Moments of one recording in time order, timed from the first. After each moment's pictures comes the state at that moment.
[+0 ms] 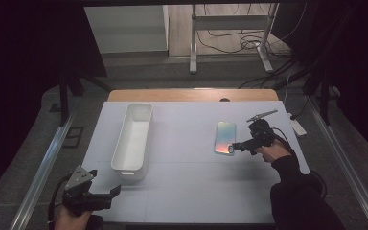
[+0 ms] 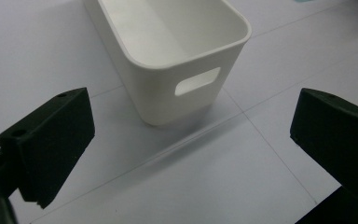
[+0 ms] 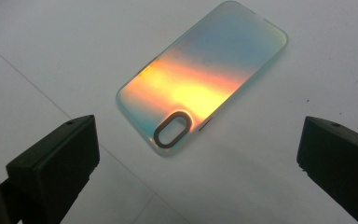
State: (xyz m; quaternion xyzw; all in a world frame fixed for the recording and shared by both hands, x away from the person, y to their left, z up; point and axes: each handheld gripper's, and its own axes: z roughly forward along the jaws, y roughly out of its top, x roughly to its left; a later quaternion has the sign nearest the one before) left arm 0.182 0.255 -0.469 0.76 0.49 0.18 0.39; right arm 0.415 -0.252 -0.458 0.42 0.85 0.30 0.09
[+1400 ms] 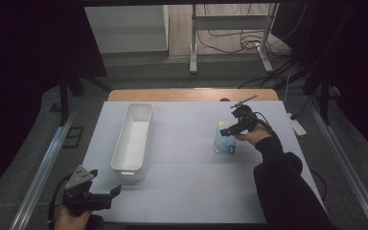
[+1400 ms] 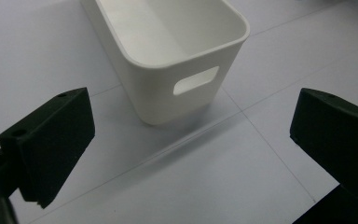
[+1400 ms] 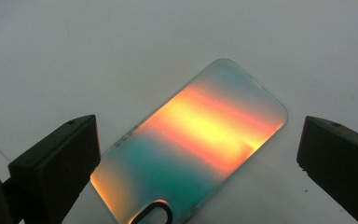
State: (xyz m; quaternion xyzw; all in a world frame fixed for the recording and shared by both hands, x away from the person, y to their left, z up) left arm 0.182 0.256 -0.469 0.76 0.49 0.18 0.39; right arm 0.473 -0.209 -0.460 0.40 0.87 0.27 0.10
